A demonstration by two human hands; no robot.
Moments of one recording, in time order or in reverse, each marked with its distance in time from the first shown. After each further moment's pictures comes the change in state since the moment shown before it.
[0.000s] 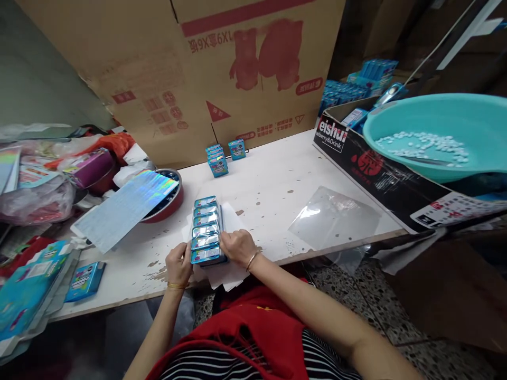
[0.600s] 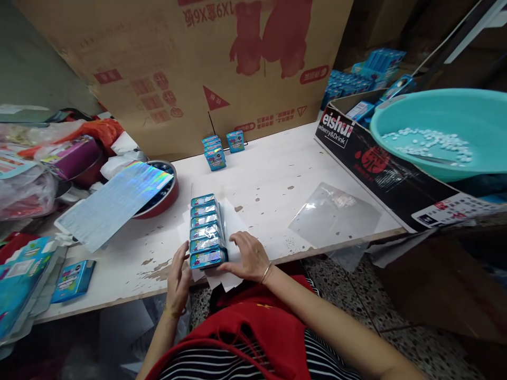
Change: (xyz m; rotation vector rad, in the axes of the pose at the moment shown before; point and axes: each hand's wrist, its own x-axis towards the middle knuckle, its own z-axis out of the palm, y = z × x) left_hand -0.042 0.002 -0.005 -0.369 -0.158 -0.100; right_hand -0.045 0.008 -0.001 0.425 0.029 0.082
